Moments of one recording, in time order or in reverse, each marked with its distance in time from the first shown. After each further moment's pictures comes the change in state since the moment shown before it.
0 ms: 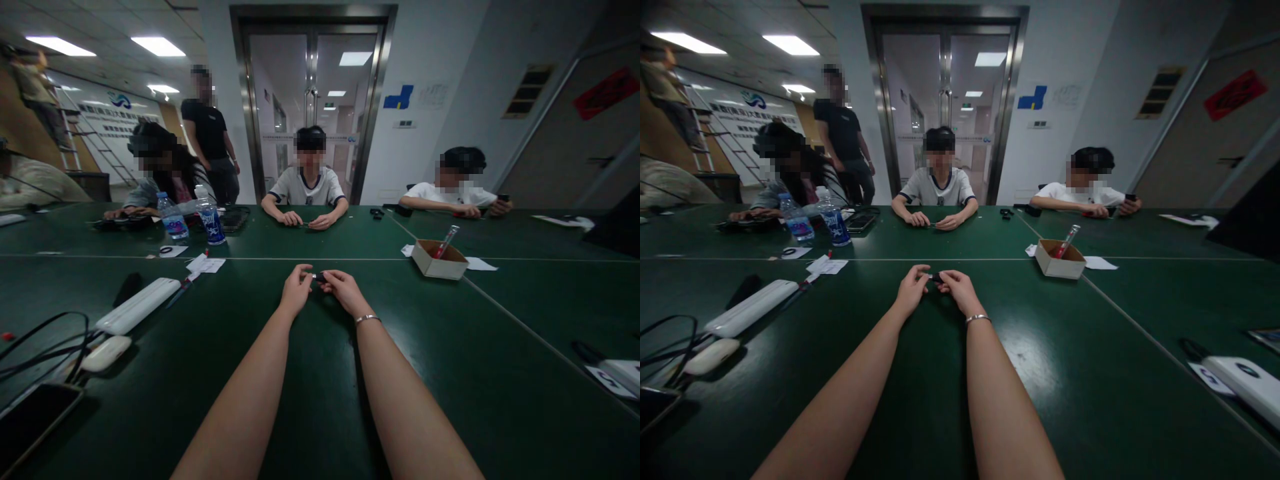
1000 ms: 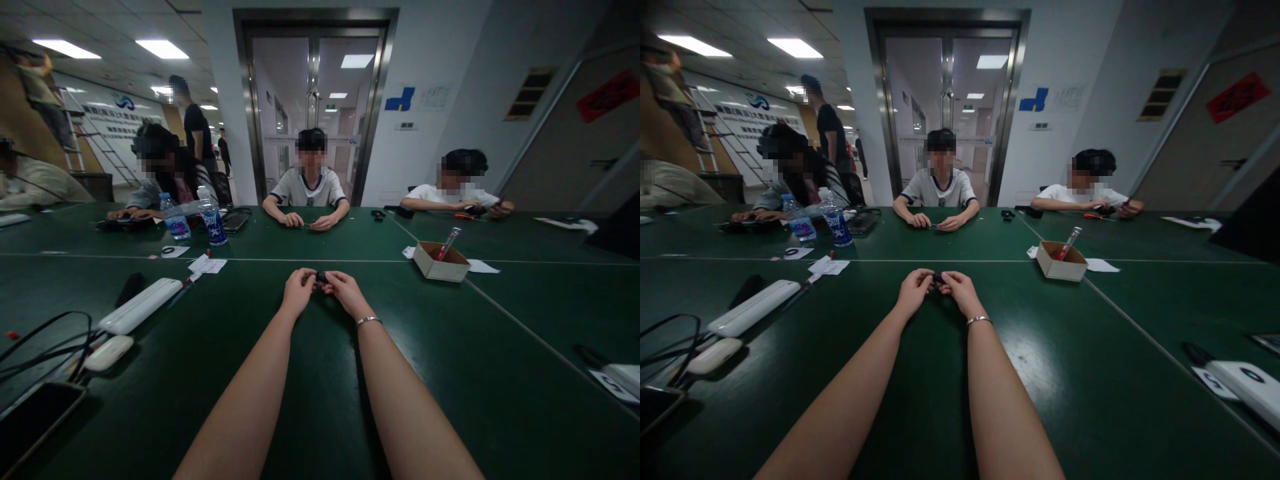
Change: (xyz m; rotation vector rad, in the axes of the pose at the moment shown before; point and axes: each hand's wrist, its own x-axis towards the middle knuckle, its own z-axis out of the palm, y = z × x) left_hand 0.003 -0.005 0.002 -0.014 0.008 0.071; right_hand 0.001 0.000 0.001 0.012 0.009 -0.002
